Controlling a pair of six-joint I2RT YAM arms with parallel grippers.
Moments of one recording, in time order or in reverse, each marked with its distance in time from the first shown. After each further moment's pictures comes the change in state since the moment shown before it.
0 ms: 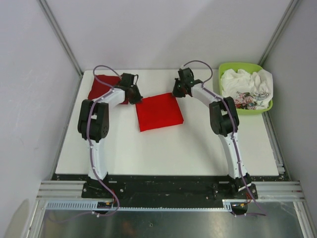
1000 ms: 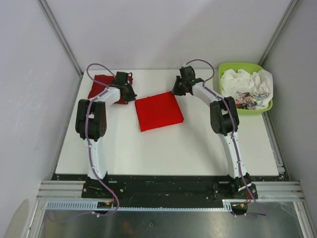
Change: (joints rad) left arm 0.076 0.021 0.025 0.008 -0.053 0.051; right arm -0.019 0.041 0.077 -0.014 -0.031 0.056
